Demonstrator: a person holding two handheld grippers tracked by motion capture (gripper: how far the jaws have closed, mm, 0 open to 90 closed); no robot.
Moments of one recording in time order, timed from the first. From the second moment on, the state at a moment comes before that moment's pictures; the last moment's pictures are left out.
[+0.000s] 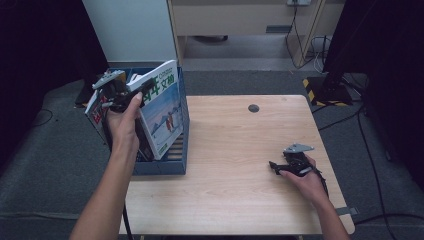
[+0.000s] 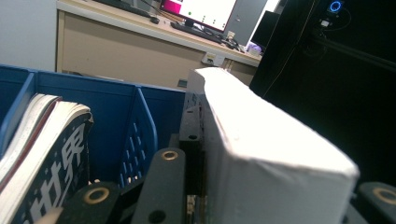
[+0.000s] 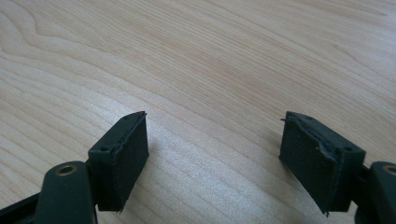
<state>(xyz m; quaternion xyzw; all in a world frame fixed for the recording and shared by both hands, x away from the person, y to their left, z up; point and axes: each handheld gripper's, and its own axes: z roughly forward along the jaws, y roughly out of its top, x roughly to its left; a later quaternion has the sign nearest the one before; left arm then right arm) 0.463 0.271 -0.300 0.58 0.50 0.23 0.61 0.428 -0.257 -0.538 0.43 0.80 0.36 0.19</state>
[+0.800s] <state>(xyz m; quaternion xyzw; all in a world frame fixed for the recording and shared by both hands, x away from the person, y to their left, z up) 0.472 0.260 -0.304 0.57 0.51 0.23 0.60 0.428 -0.258 -0.538 0.43 0.81 0.36 0.19</state>
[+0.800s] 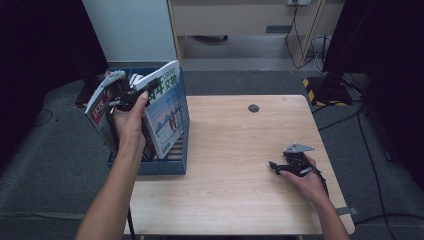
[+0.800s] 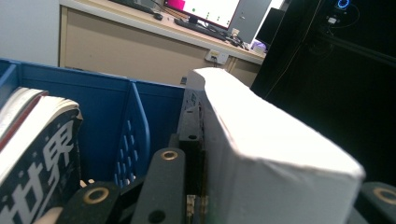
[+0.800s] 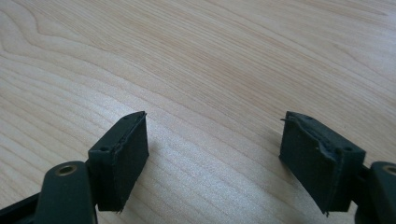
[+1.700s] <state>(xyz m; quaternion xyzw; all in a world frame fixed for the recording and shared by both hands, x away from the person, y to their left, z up) 0.474 0.258 -0.324 0.57 0.49 0.25 0.61 0.427 -0.258 -0.538 0.43 0.81 0.36 0.19</state>
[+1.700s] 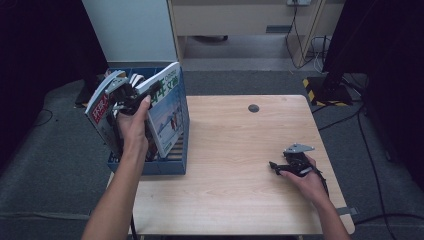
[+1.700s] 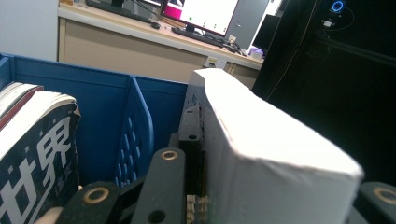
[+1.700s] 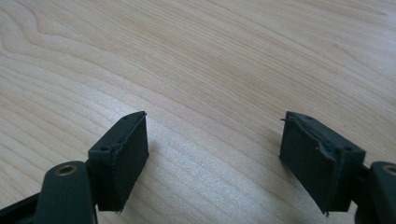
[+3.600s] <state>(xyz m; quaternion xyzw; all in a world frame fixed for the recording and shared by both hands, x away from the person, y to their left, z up) 0.464 0.252 -0.366 0.57 0.47 0.28 0.62 0.426 -0.259 -0.538 0.43 0.81 0.36 0.18</state>
